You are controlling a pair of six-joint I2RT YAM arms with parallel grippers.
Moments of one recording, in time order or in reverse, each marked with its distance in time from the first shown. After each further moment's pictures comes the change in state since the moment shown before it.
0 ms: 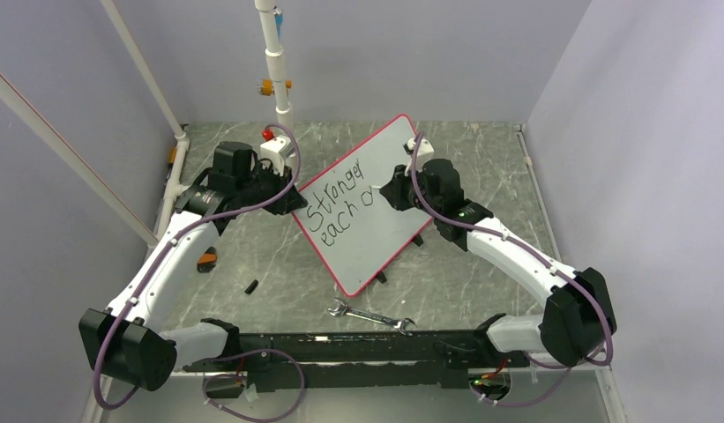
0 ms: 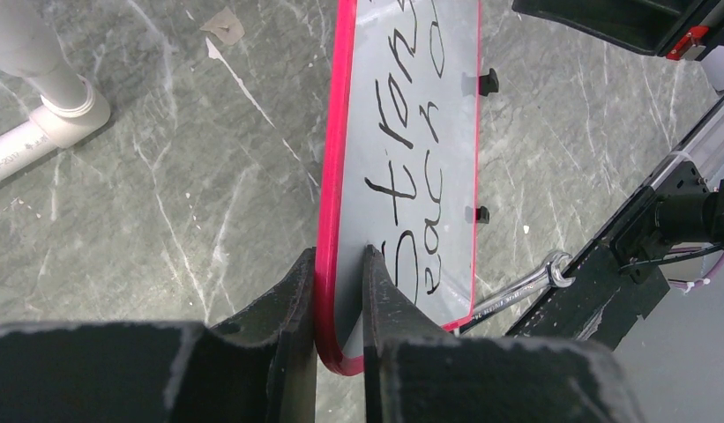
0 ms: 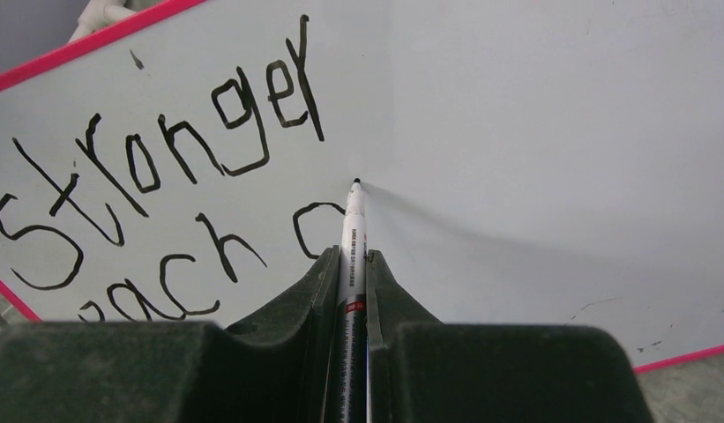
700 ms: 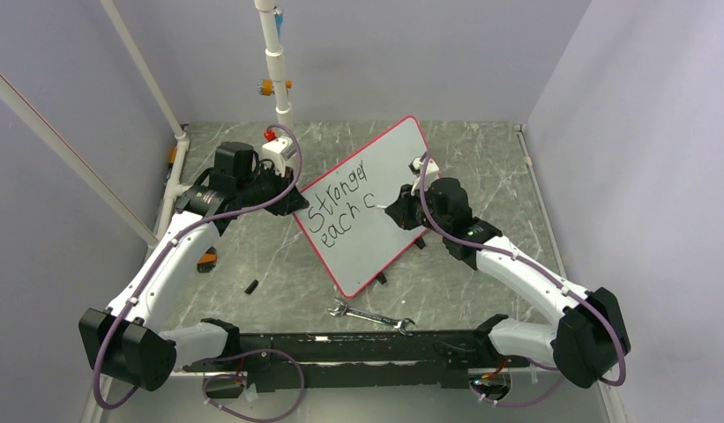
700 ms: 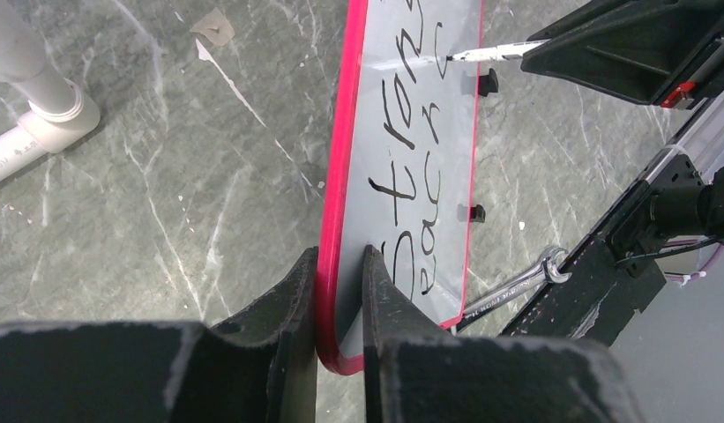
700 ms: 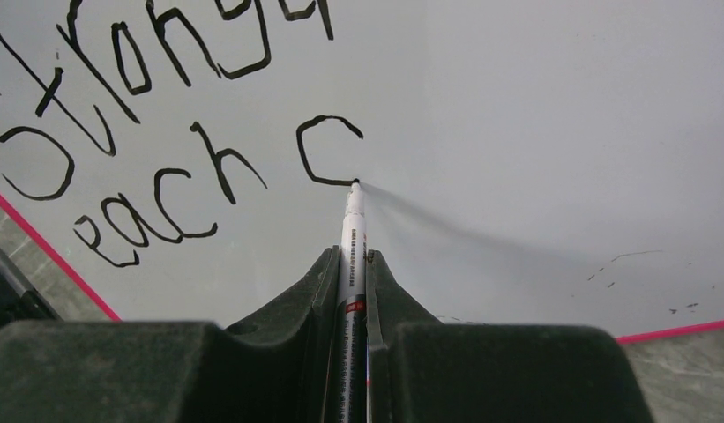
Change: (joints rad) left arm -0.006 0.000 0.000 0.001 0.010 0.004; right arm 0.000 -0.126 -0.158 -0.003 -0.045 0.002
